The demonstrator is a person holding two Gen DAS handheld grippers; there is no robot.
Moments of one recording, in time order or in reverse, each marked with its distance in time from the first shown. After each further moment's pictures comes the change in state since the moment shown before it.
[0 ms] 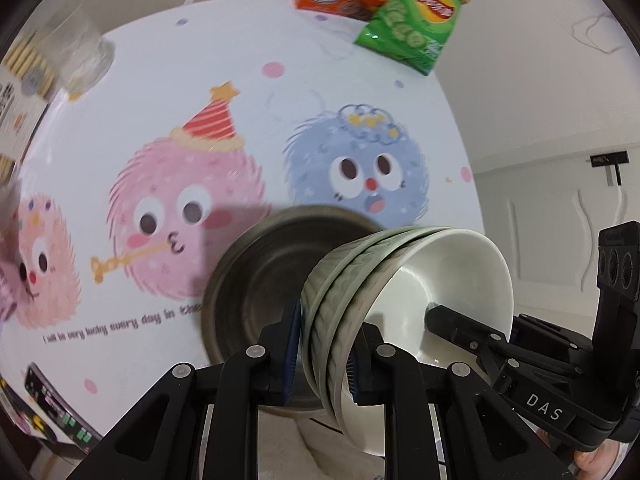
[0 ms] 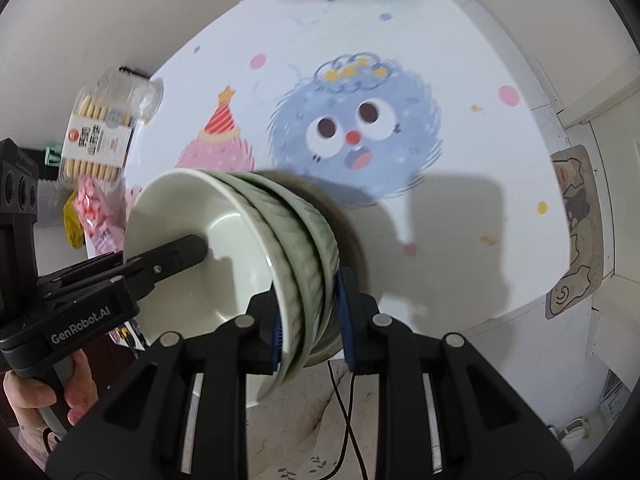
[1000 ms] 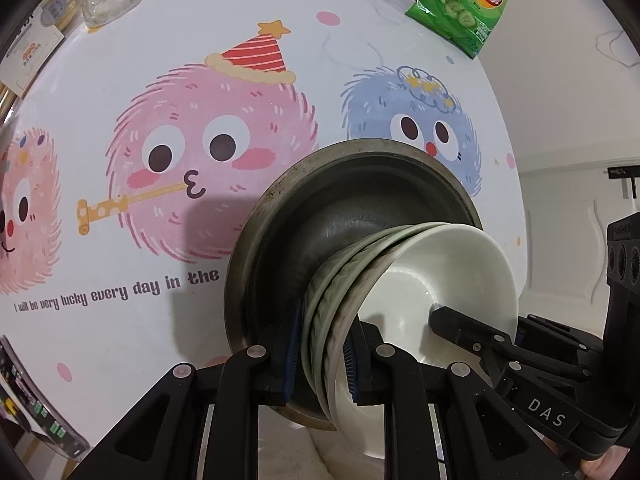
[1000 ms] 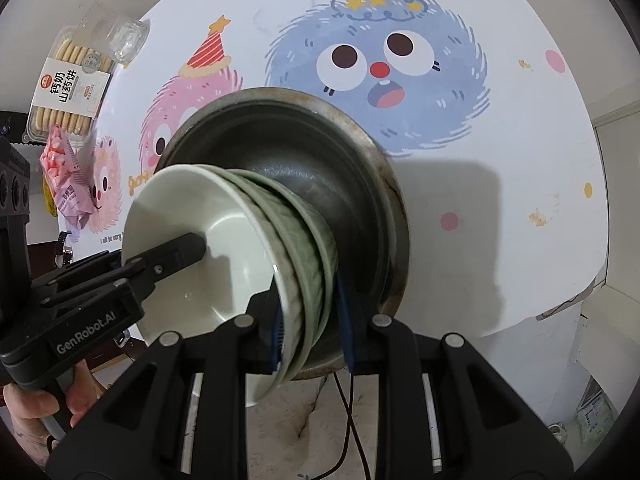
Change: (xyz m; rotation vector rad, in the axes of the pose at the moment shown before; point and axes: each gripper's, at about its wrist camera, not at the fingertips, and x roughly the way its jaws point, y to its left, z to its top) left arm 0.043 0.043 -0.025 -0.065 0.000 0.007; right arm 0.066 0.009 -0.022 -0.061 0.078 -0.056
